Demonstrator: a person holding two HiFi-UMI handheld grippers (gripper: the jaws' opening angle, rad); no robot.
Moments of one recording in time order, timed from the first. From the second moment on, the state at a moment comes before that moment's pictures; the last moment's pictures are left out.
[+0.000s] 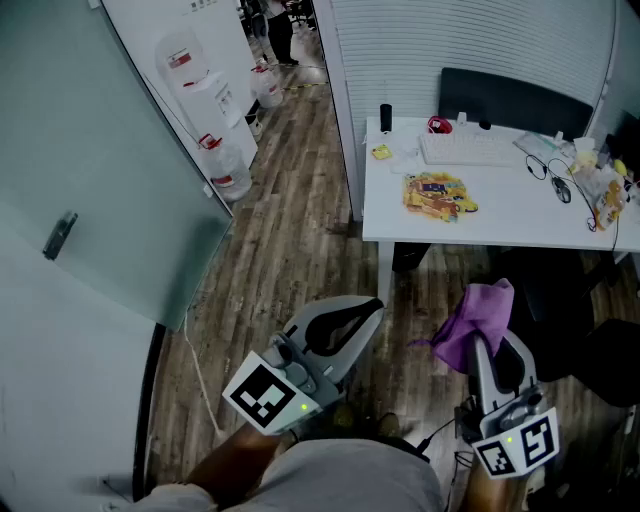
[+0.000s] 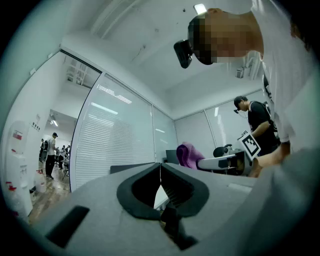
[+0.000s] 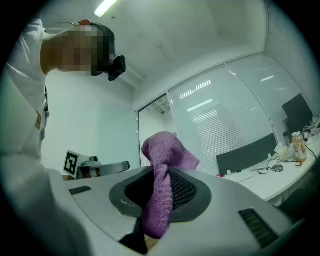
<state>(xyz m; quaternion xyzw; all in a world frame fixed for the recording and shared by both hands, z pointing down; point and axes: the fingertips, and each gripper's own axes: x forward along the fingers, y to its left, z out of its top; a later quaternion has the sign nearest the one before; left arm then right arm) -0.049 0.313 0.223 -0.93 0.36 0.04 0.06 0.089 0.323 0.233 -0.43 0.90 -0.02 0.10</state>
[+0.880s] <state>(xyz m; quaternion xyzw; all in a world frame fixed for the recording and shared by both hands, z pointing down) -0.015 0.289 0.229 -0.92 0.39 0.03 0.07 0.141 0.304 0.238 -0.42 0.90 -0.03 0.13</state>
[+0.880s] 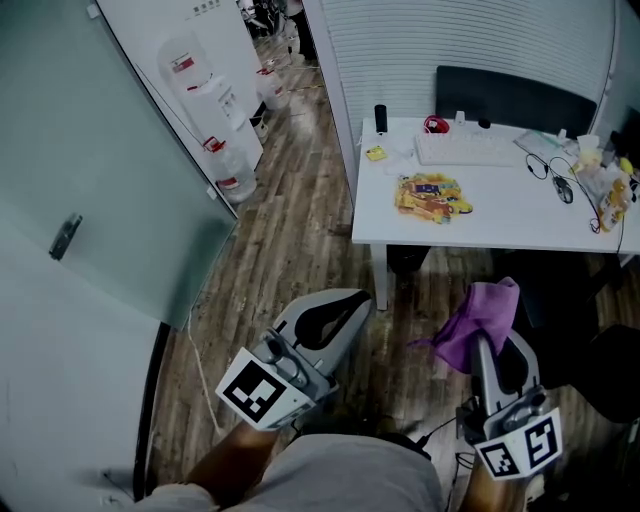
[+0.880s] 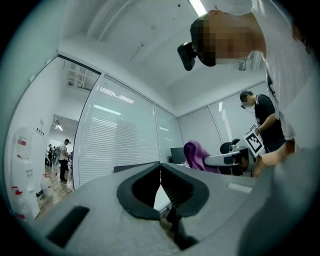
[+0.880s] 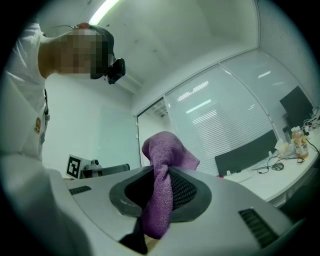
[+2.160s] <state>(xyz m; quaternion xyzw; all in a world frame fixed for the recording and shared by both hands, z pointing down) -0.027 0.081 0.245 -0.93 0.35 0.03 0.07 0.126 0.111 0.247 -0.46 0.88 -0.03 0.09</state>
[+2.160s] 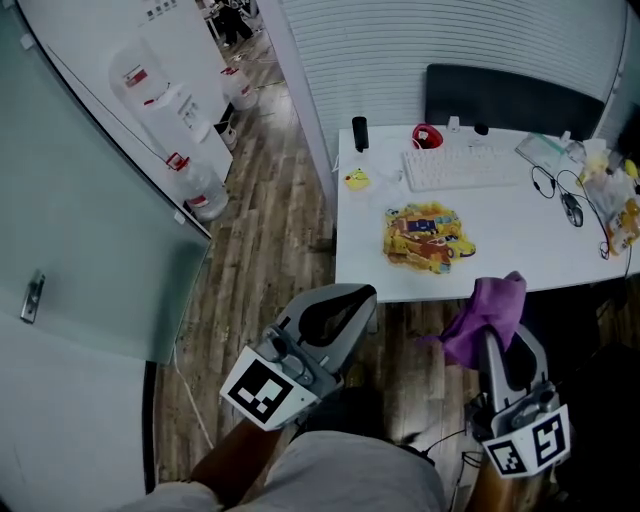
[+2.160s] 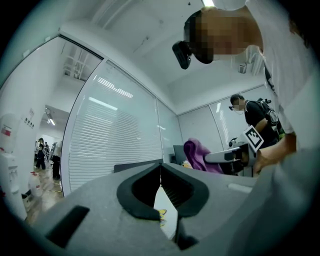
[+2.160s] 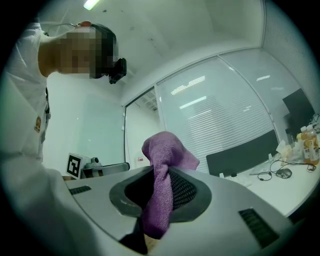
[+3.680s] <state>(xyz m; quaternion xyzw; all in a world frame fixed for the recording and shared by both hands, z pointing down) -0.032 -0.145 0.377 -0.96 0.25 -0.12 -0.01 0.044 -0.133 0.325 -0.47 0.87 -0.09 -0.08</state>
